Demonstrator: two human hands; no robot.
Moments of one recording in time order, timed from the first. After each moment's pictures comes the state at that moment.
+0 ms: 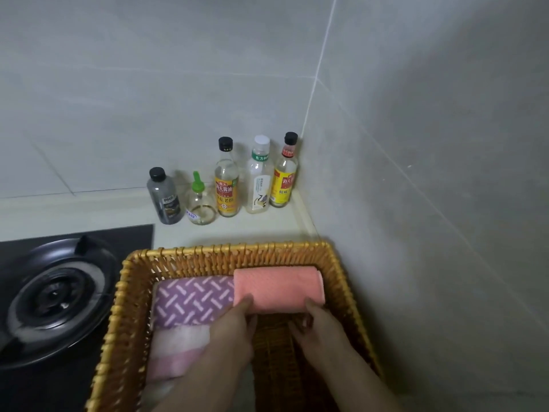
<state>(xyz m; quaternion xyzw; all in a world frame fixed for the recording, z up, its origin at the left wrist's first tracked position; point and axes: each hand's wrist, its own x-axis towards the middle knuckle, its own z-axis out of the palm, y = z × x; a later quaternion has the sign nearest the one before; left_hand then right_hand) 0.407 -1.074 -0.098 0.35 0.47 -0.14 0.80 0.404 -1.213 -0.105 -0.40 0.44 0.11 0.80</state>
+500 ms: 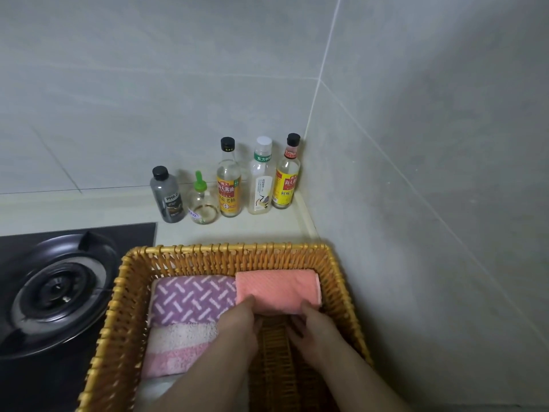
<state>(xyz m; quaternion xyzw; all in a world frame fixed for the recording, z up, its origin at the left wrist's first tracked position) 0.420 -1.098 -0.096 0.39 0.53 -0.13 0.74 0.411 -1.221 -0.107 -0.45 0.44 0.17 0.76</state>
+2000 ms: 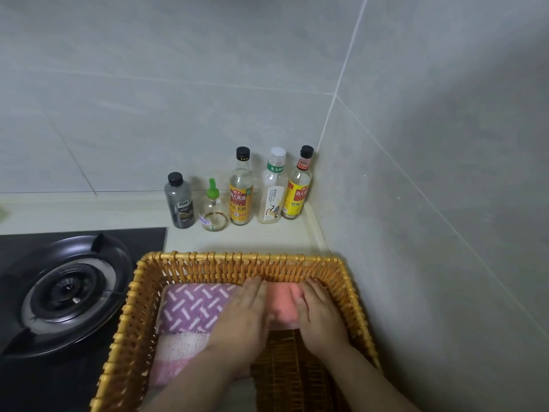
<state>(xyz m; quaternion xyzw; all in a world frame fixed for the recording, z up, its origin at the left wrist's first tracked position) 0.406 -1.053 -0.103 0.97 -0.09 -0.06 0.20 0.432 -1.233 -0.125 -0.97 -0.03 0.07 0.23</state>
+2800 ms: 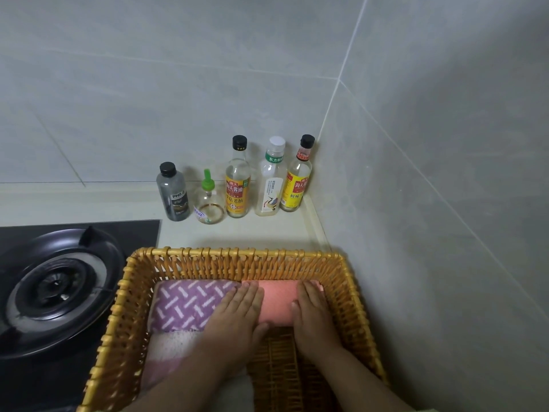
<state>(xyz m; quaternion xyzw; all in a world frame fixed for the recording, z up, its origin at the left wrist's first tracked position) 0.414 -1.040 -0.162 0.98 -0.18 -0.02 0.07 0.434 -1.230 -0.160 -0.97 -0.01 0.11 0.22</state>
